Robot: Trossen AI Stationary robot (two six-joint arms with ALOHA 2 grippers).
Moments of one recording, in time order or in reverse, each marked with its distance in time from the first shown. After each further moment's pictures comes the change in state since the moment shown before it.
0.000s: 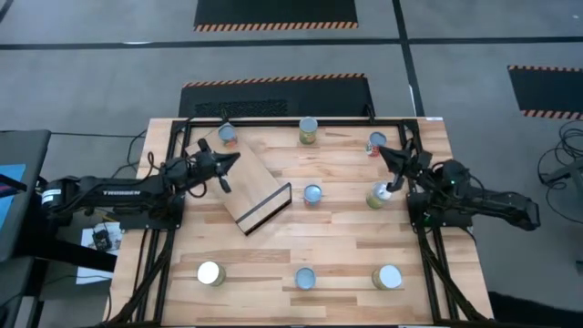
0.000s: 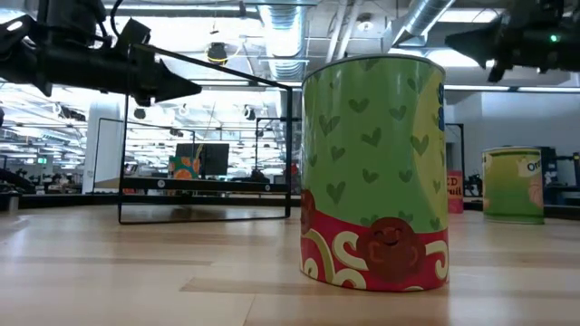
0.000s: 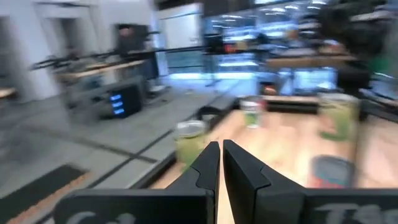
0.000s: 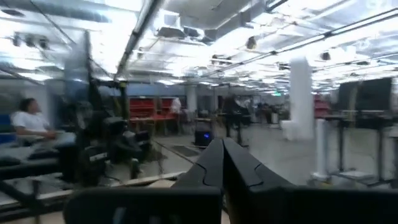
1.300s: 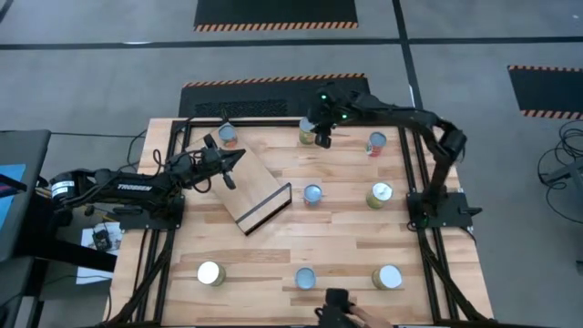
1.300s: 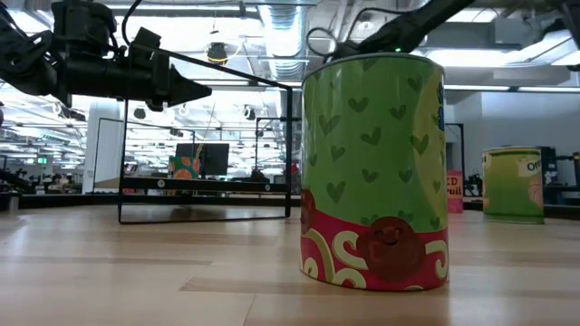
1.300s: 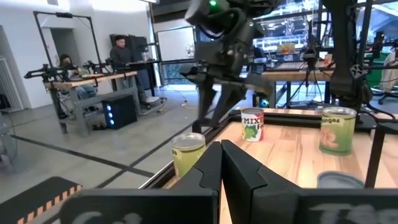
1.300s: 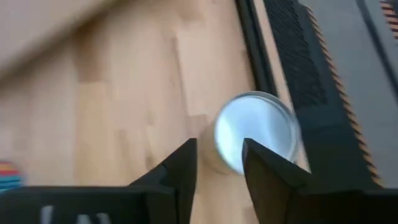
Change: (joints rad) left arm 0.085 0.227 0.000 0.274 0.161 0.011; right arm -0.362 1.655 1.357 -0.971 -0.364 -0.420
